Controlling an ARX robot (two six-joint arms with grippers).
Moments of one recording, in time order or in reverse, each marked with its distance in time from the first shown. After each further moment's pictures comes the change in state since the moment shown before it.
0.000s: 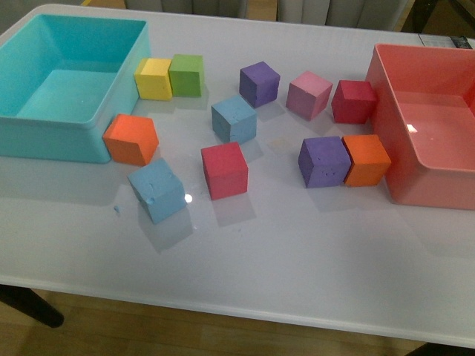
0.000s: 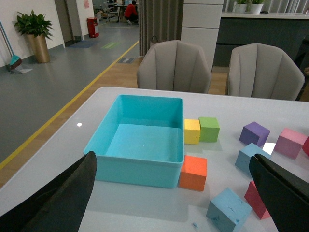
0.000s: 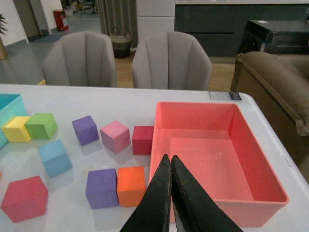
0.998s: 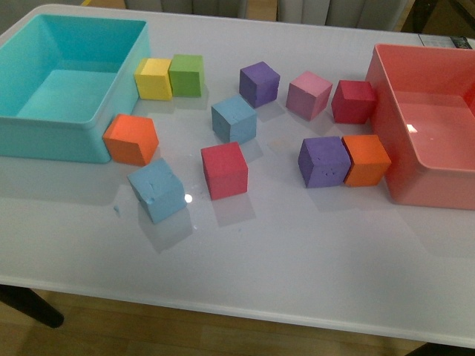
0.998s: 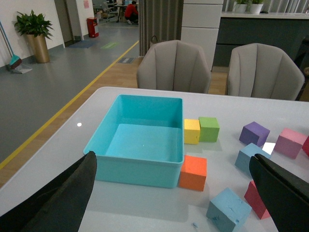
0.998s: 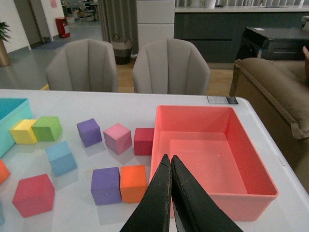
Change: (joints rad) left arm 0.000 0.000 0.000 0.000 0.000 0.000; right arm 0.000 -0.463 -0.001 -0.445 0.000 0.000
